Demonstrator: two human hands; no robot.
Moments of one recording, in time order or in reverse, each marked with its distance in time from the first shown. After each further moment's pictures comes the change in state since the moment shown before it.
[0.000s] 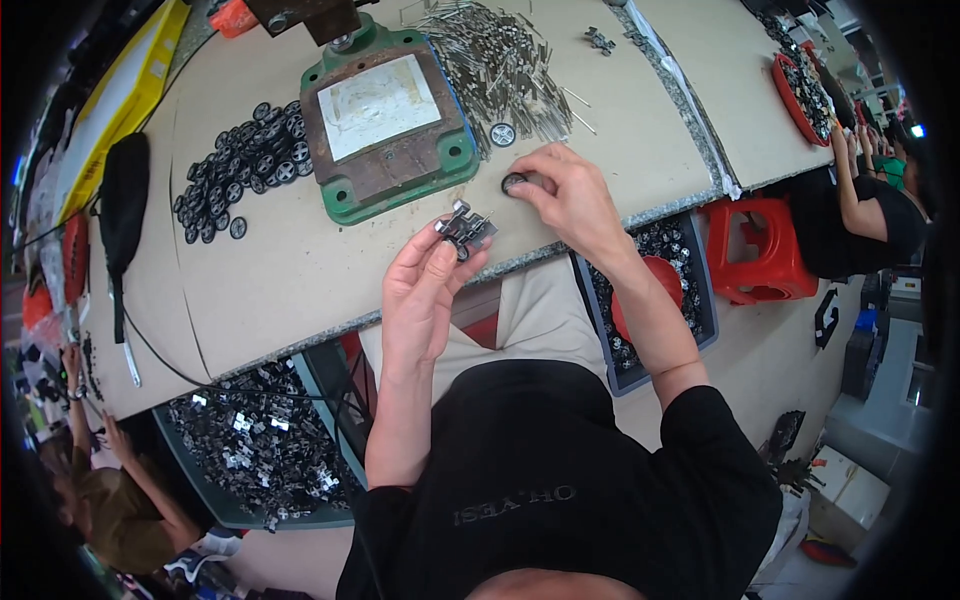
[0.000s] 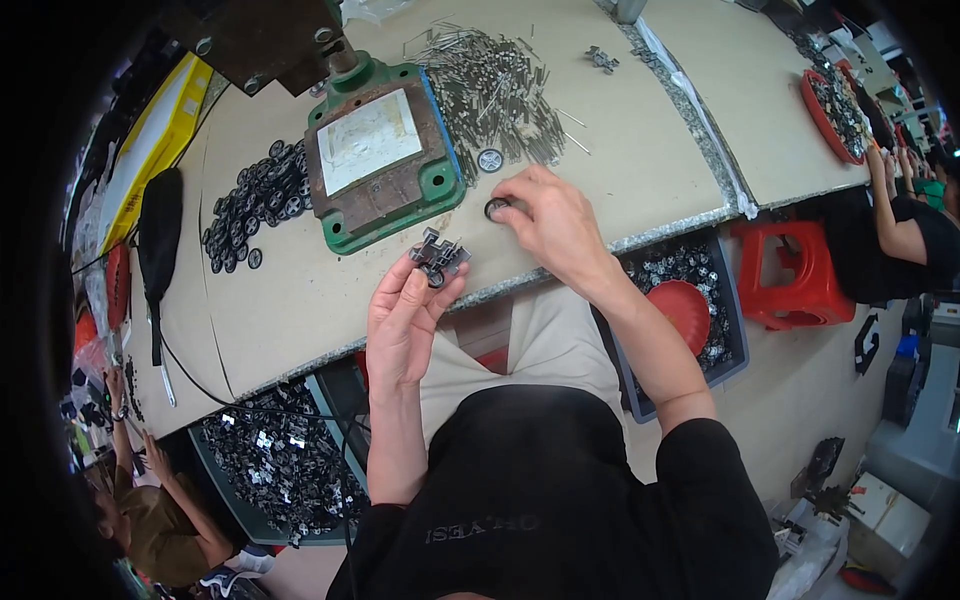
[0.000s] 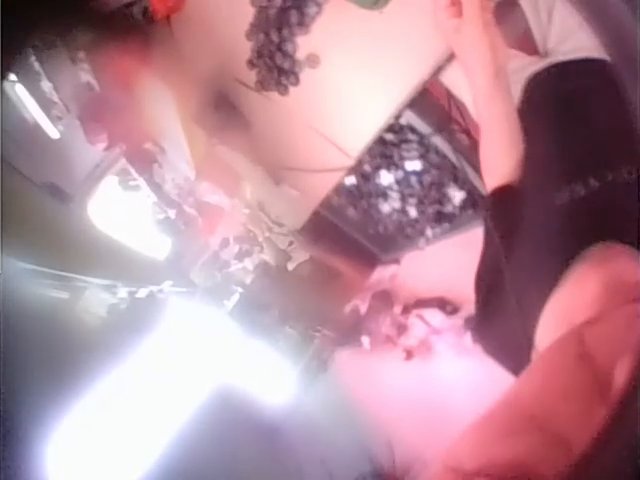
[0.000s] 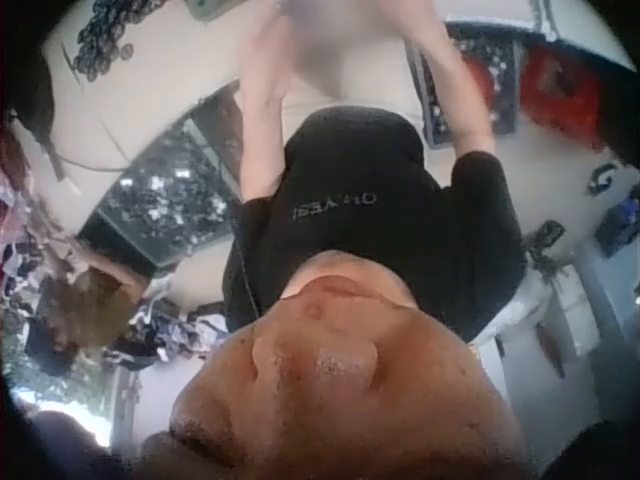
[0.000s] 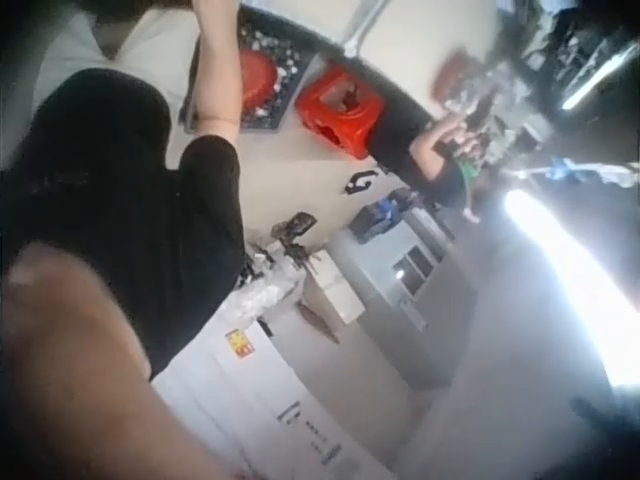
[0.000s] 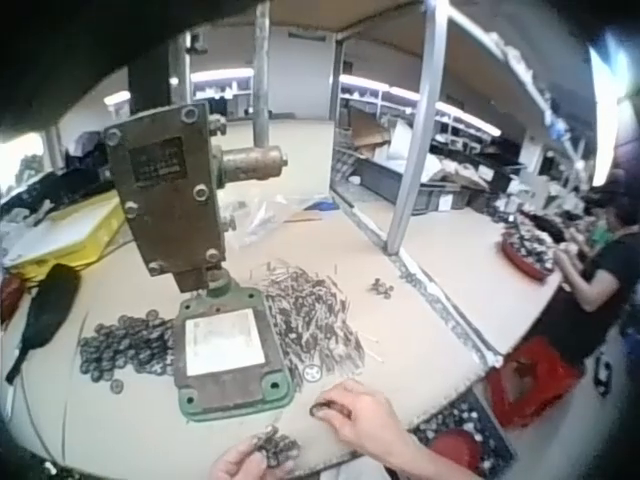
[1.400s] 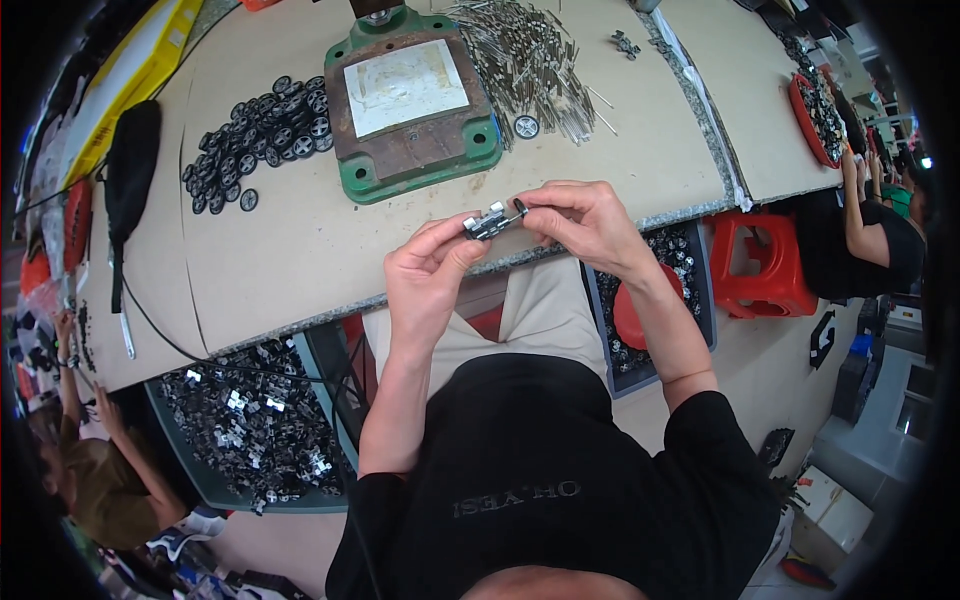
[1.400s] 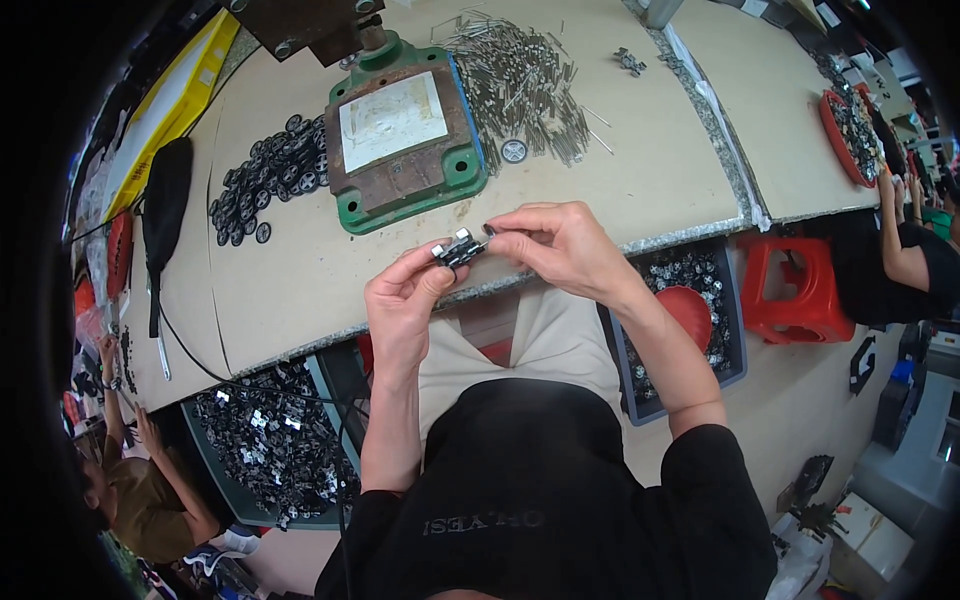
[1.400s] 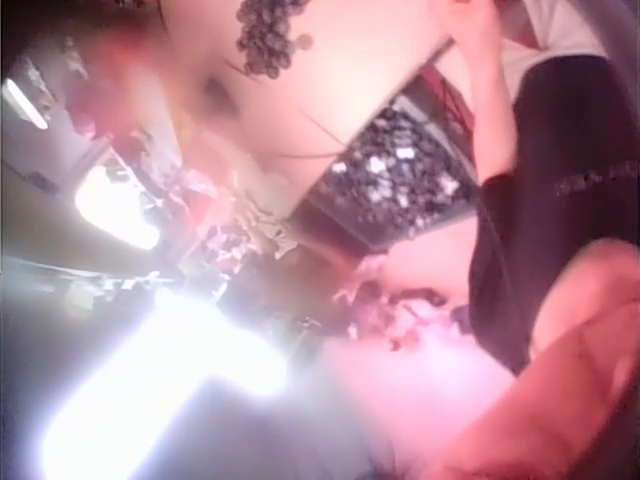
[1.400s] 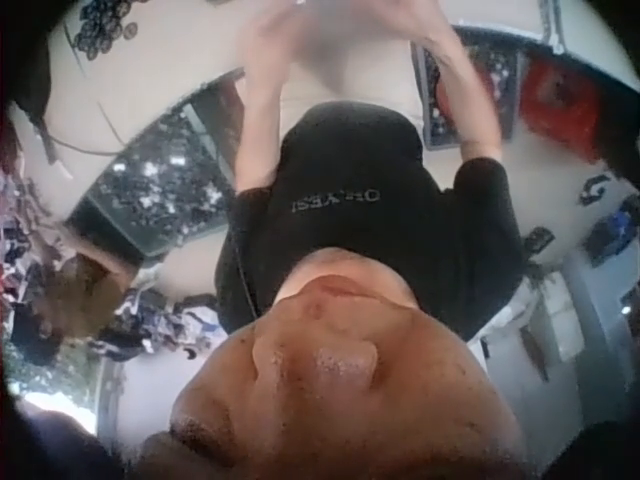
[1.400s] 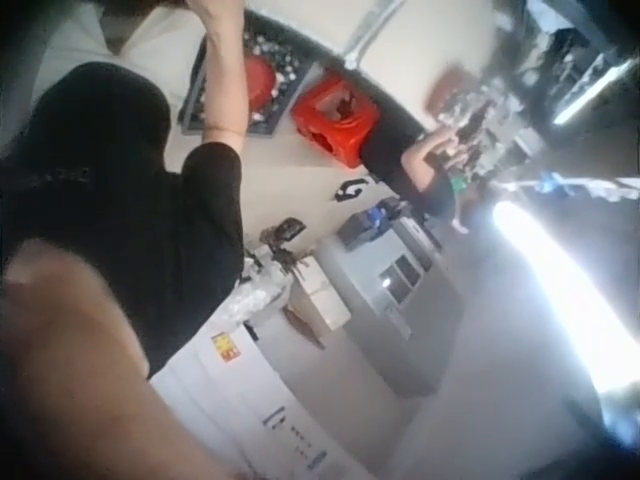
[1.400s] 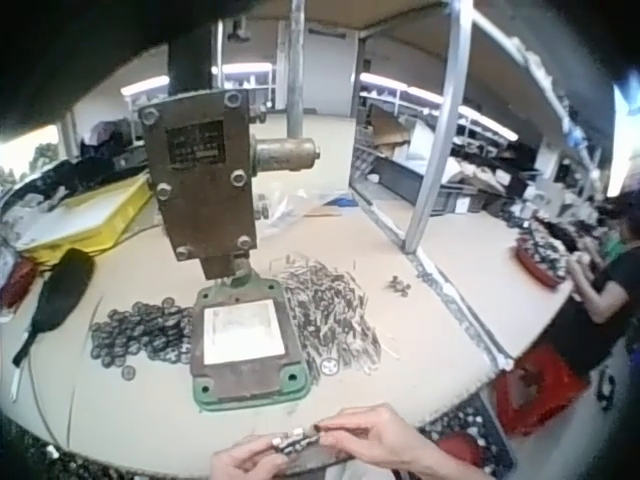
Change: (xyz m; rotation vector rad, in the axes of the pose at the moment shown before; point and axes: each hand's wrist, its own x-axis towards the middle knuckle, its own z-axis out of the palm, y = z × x) left_hand 0.002 0.000 -0.013 0.415 -0.024 0.184; right_hand -0.012 -0.019 -0.009 0.493 -0.370 0.056
